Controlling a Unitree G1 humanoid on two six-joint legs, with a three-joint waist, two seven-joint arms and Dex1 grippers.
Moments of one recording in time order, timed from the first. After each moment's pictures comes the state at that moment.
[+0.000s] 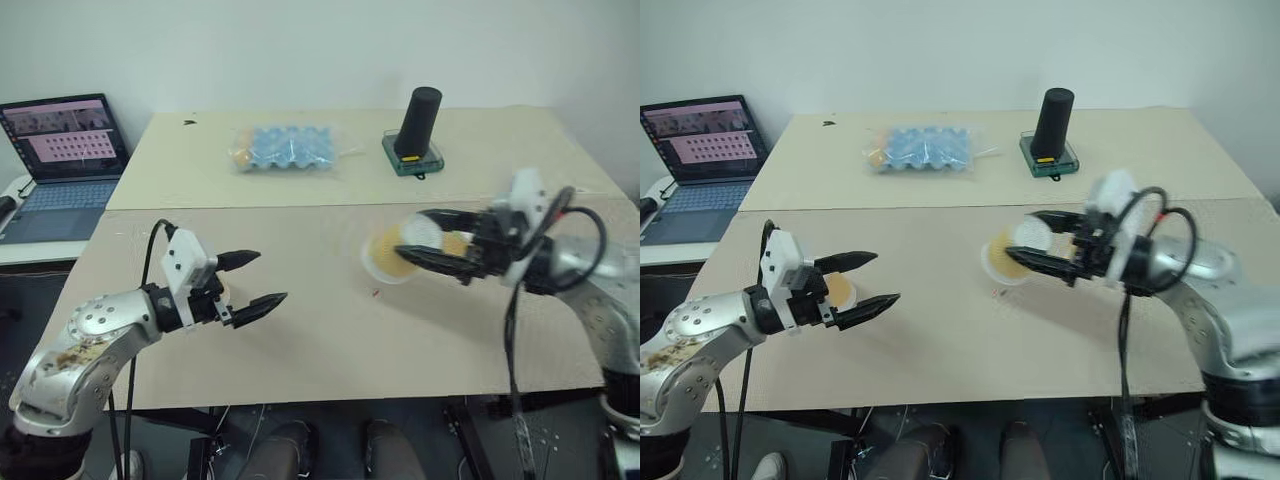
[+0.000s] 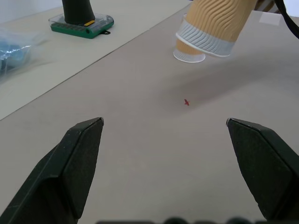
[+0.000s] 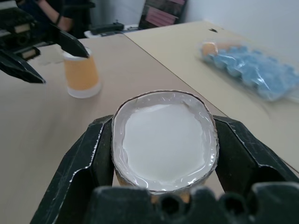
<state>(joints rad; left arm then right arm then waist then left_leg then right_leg) -0.09 0.76 0.18 -0.57 -0.67 0.61 -0.75 -0.50 -0.75 0.00 -0.36 0.64 0.63 0.91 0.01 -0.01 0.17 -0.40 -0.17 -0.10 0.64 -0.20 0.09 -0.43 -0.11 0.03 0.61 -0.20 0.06</state>
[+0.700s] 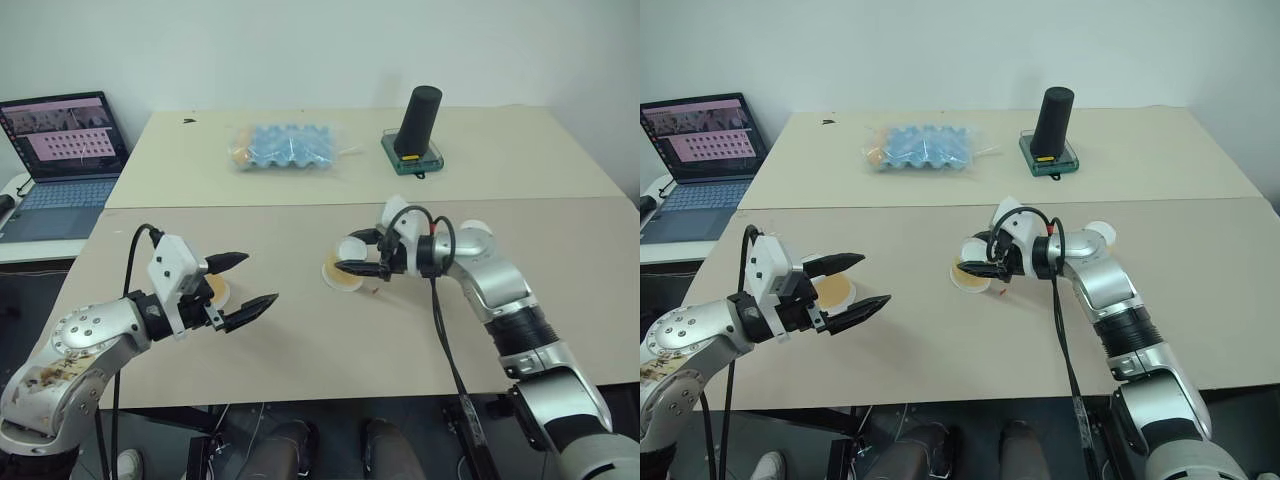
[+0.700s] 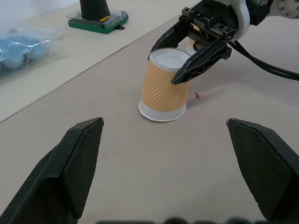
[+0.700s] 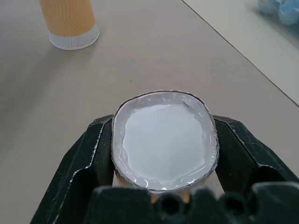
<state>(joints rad) -0.04 0.77 0.23 -0.62 -0.67 0.62 -0.70 -0.73 -0.49 0.26 0.22 0.23 0.33 0.99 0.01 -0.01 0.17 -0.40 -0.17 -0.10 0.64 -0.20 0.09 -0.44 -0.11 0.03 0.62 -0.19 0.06</state>
